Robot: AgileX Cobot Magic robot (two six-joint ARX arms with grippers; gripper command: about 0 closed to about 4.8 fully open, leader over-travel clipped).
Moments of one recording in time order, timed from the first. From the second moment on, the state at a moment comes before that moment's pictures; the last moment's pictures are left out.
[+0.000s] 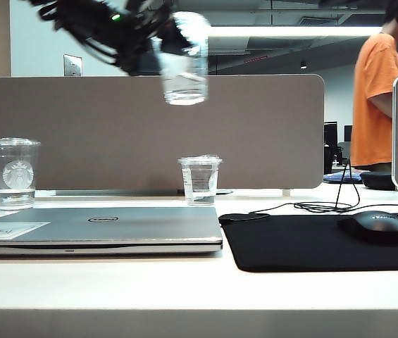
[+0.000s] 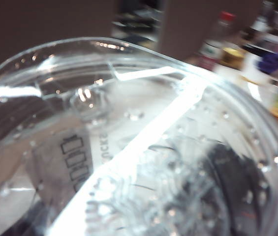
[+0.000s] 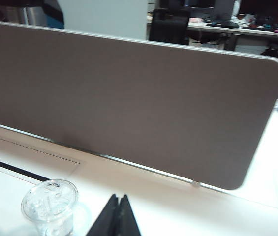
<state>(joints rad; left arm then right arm) -0.35 1.81 1.52 0.10 0.58 0.05 0.11 1.46 1.33 0.09 -0.18 -0.08</state>
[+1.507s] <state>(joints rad) -0.80 1.97 1.17 0.34 -0.08 -0.08 0.10 1.11 1.27 -0.20 -0.11 -0.10</state>
